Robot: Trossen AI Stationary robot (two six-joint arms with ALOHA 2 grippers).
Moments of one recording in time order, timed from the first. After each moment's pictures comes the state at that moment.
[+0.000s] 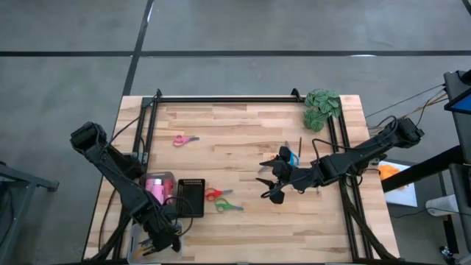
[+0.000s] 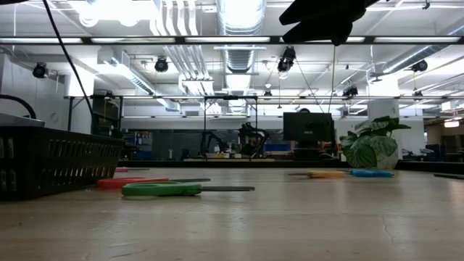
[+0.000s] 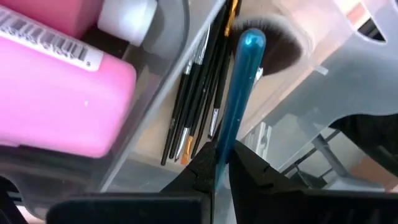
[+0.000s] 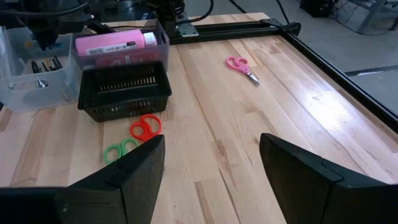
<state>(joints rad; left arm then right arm) -0.85 1.48 0.96 -0.81 0.35 -1.54 0.40 1.34 0.86 -0.05 0.60 0.33</state>
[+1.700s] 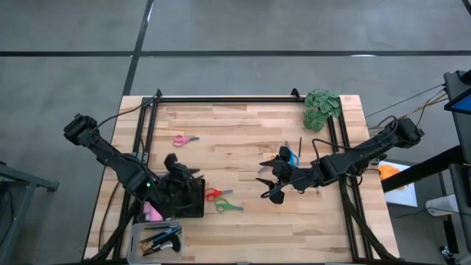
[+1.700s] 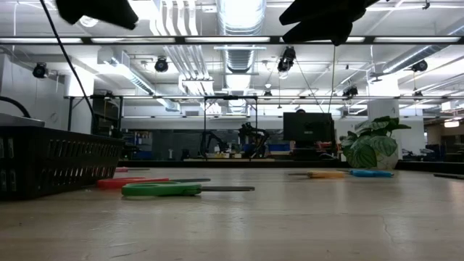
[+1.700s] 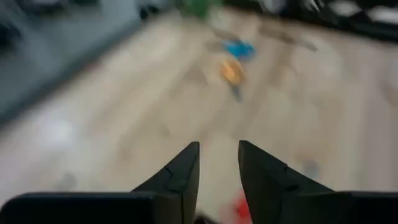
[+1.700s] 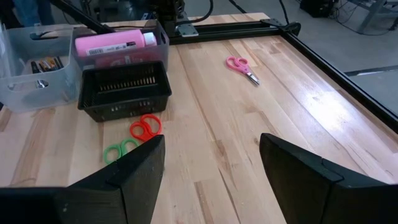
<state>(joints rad) -0.65 1.31 1.02 -0.75 -0.91 -0.90 0.40 1.34 0.86 -0.05 0.60 0.33</state>
